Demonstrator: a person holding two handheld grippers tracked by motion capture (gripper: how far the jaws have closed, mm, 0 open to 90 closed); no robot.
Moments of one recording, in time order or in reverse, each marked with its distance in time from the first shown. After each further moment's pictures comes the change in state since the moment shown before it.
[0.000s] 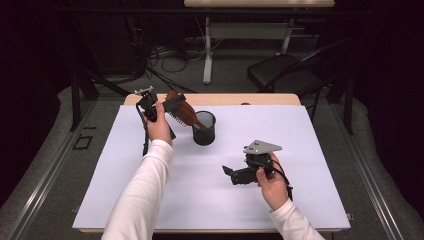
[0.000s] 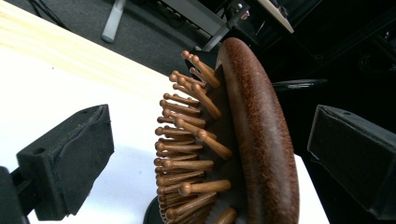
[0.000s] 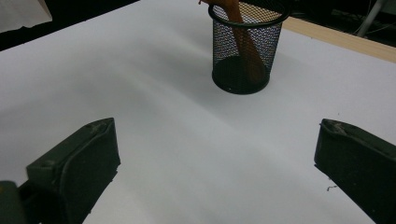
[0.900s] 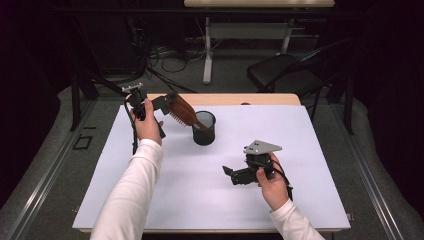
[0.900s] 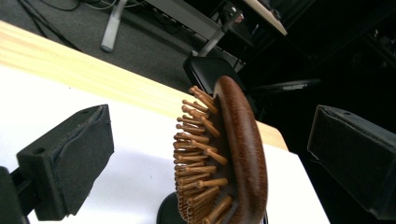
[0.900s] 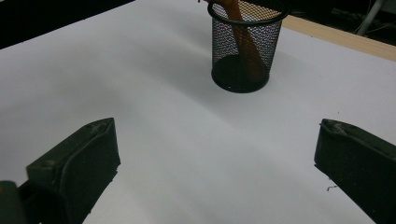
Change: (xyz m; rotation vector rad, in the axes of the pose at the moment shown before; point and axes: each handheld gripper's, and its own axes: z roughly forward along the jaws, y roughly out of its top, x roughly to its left) left arm 0.005 0.019 -0.028 0.003 -0.022 0.067; right arm 0.000 -0.001 0.000 0.004 0.001 0.000
